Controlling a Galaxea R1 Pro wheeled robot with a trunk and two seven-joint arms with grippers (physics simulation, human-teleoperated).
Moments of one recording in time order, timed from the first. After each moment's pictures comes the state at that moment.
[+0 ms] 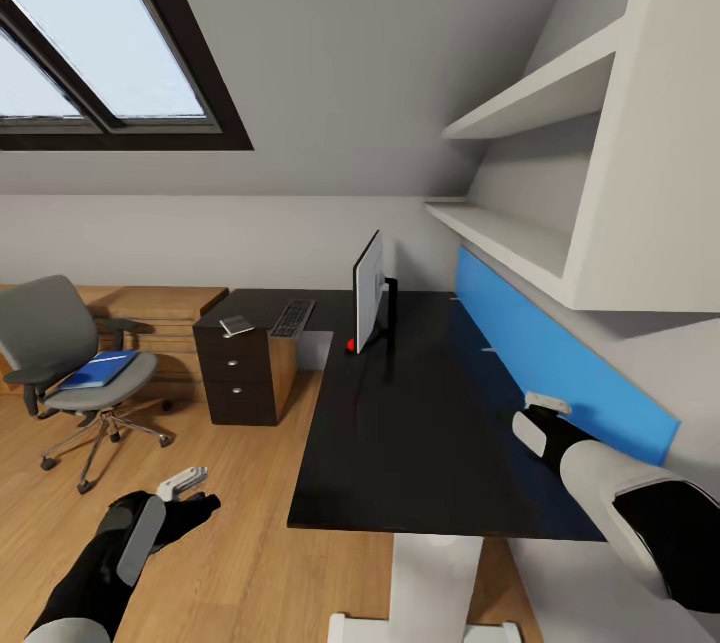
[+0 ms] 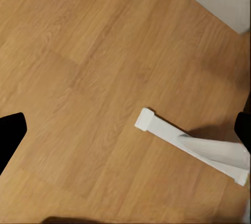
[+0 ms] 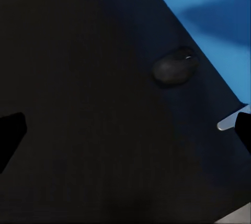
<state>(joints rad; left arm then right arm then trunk) -0.45 0.09 0.24 -0.92 0.41 0.77 0.20 -1.05 -0.14 0.34 -0.08 -0.62 0.22 -0.30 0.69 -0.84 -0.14</state>
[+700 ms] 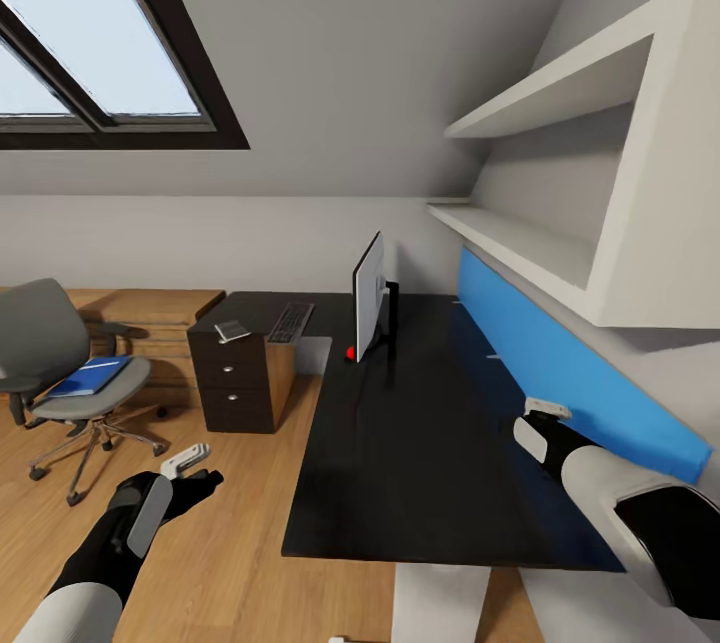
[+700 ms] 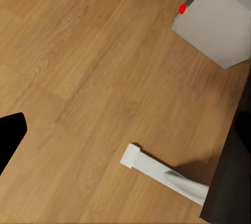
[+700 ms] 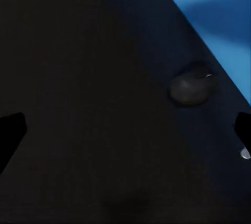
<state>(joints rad) -0.53 0.09 0.24 -0.84 0.41 0.68 0.20 -1.03 -0.14 0.34 -0.08 -0.61 0.22 -0.29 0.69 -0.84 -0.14</state>
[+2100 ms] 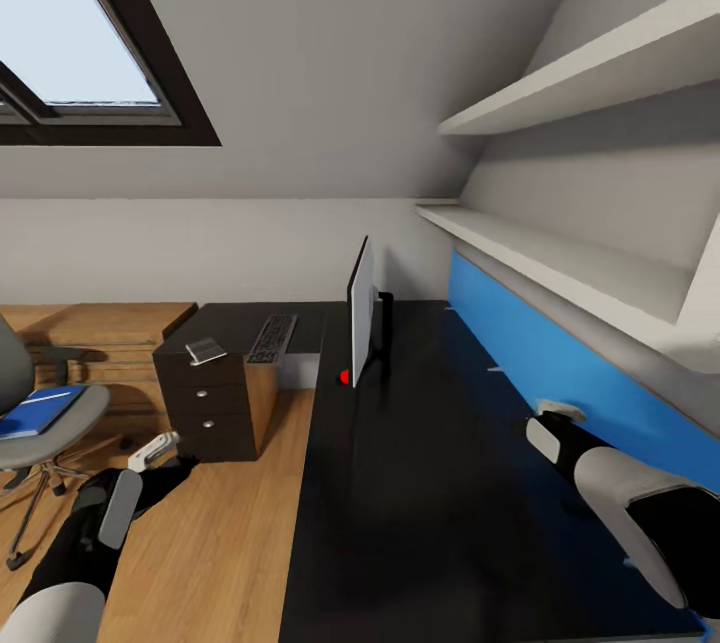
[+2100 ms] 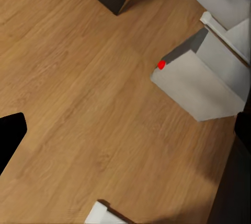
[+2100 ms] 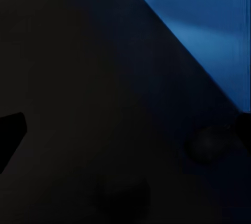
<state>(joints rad) -0.53 0.09 0.42 -0.93 0.41 0.69 0.20 -1.03 -0.18 0.34 -0.08 -0.62 0.22 -0.30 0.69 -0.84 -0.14</state>
